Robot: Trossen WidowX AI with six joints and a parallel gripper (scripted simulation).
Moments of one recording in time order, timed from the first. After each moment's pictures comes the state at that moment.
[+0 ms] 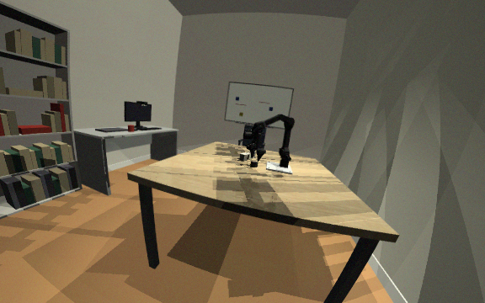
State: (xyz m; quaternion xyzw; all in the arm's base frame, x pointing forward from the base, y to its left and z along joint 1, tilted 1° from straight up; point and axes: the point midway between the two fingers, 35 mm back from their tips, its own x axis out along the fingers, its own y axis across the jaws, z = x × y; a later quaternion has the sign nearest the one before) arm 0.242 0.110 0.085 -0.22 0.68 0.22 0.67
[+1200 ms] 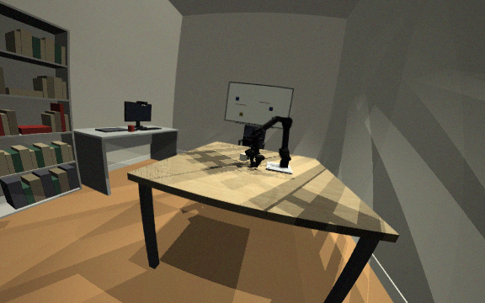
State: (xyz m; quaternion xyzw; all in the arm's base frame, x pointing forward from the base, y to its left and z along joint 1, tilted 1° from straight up) arm 0.243 0.110 0.038 -0.22 0.68 0.22 0.66
